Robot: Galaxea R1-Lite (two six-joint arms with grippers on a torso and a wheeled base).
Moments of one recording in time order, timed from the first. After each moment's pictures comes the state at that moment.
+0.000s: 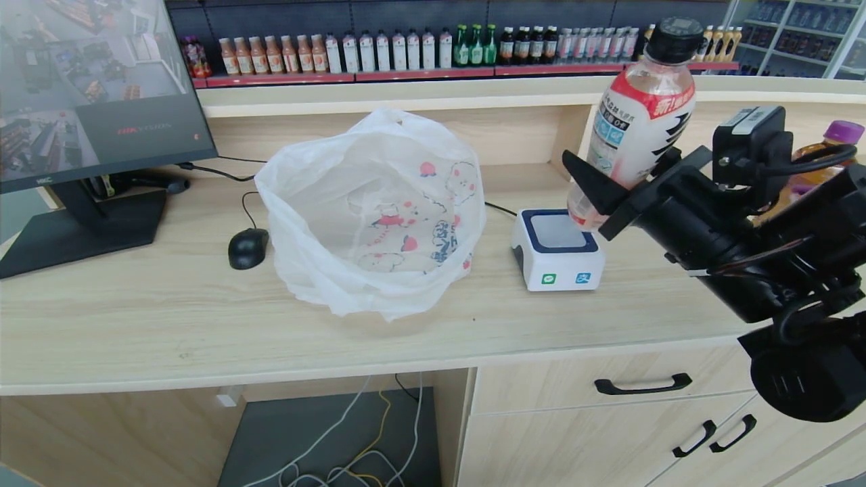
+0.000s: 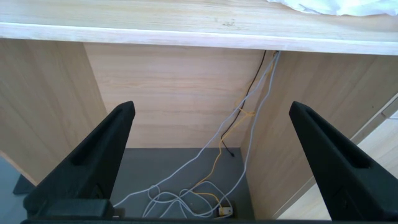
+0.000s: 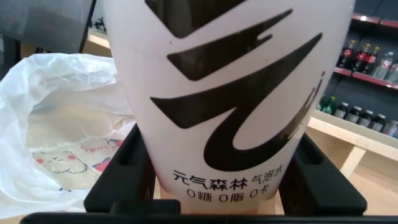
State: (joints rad) left arm 0.00 0.00 0.00 0.00 0.00 0.00; right arm 0.38 1.78 -0.75 -1.57 0.28 -0.27
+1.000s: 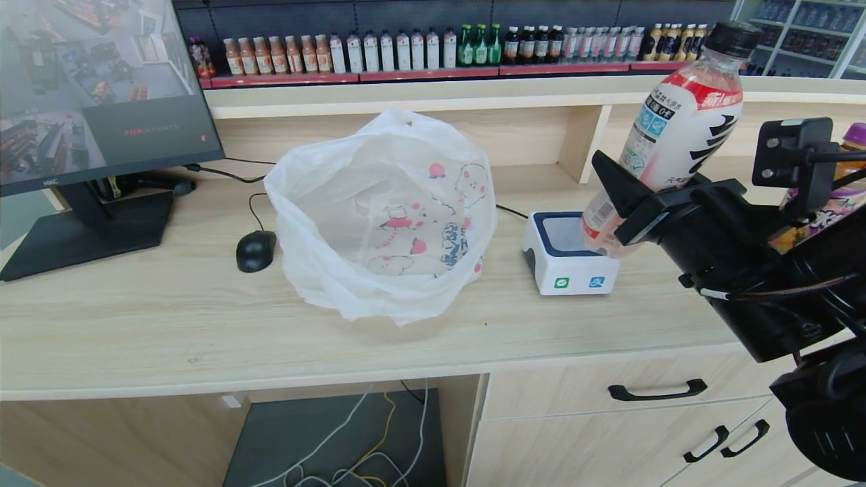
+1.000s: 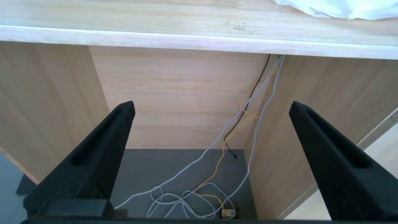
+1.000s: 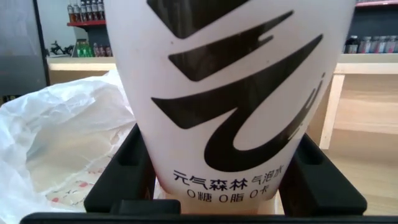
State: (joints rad) left arm 0.00 0.00 0.00 0.00 0.00 -0.01; right arm 0.48 1.70 -0.62 -1.57 -0.08 -0.08
